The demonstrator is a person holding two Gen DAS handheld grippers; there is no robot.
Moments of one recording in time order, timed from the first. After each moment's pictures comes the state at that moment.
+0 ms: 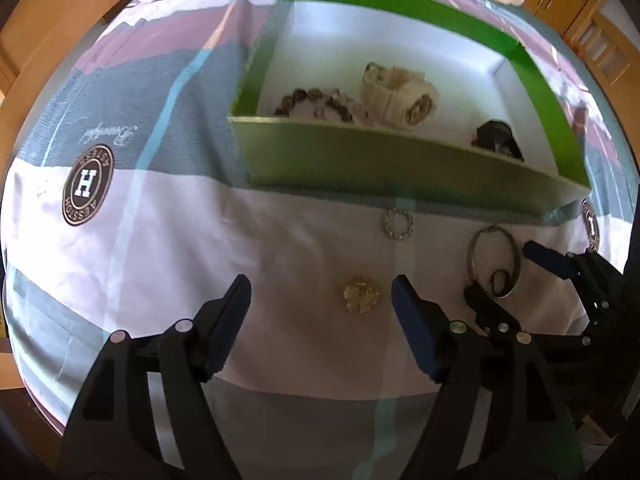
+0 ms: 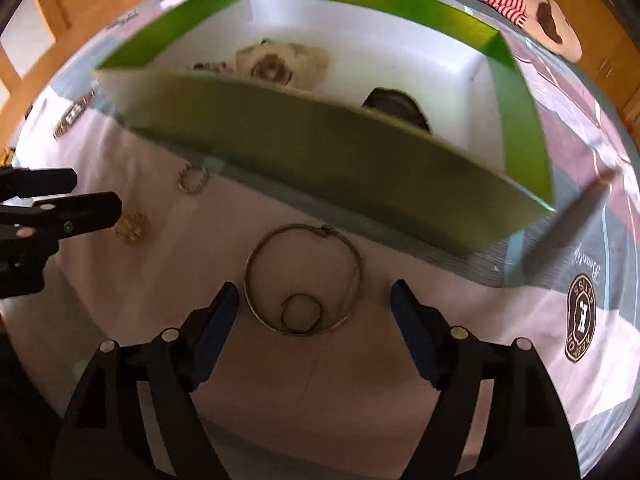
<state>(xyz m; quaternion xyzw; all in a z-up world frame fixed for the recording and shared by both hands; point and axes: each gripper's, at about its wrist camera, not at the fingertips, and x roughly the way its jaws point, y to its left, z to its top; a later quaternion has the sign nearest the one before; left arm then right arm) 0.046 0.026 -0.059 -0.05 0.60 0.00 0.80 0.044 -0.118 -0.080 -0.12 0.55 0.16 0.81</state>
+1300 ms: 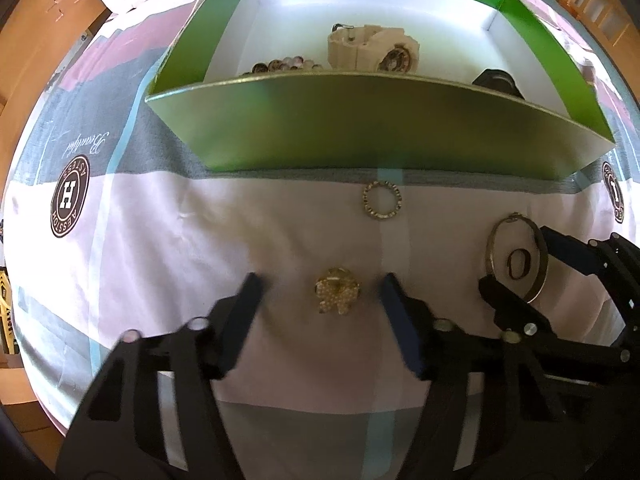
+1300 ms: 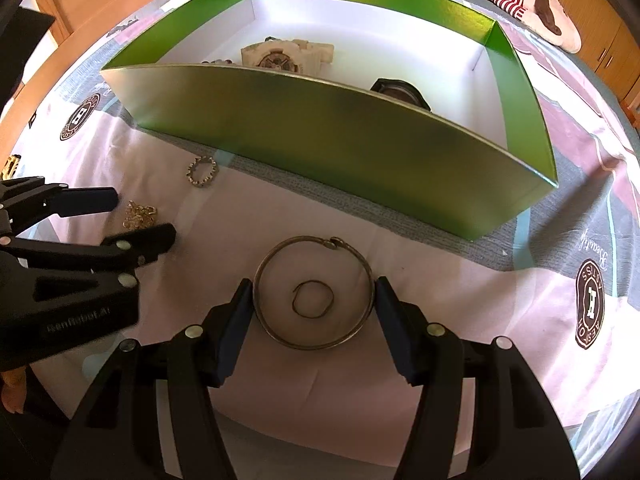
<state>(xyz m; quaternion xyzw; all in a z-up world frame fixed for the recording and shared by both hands) 0.041 -0.004 -0.080 0.01 0.61 0.00 0.79 0.034 -0.122 -0.077 -0.10 0.56 0.16 0.81</state>
